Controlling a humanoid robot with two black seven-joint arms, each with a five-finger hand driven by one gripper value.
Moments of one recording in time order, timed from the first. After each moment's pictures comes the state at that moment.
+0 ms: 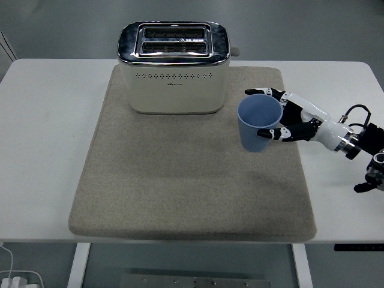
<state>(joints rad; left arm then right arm) 0.01 0.00 -0.06 -0.12 -0.04 -0.10 0.10 0.71 -0.46 0.60 1.00 -0.85 0.47 0.61</state>
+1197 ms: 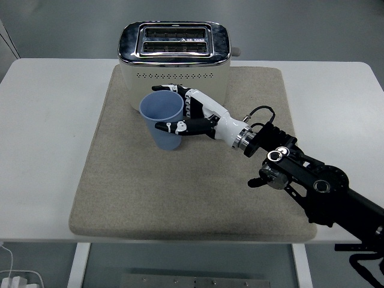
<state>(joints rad) 0.01 0.00 -0.06 -0.12 -0.04 -0.10 0.10 0.78 -0.01 0.58 0.96 -0.84 0.15 0.33</state>
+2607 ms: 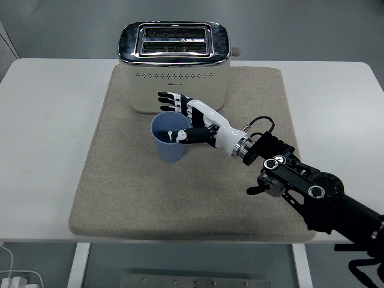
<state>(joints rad) 0.01 0.00 -0.06 -0.12 -0.04 -0.10 0.10 0.76 0.00 0.54 0.92 -0.83 0.12 0.34</state>
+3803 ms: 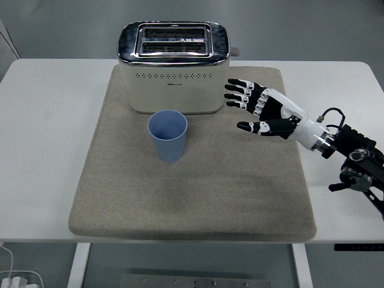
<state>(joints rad) 0.01 0.00 -0.06 -0.12 -0.04 -0.09 0.10 0.71 -0.37 0.60 0.92 -0.78 0.48 0.61</state>
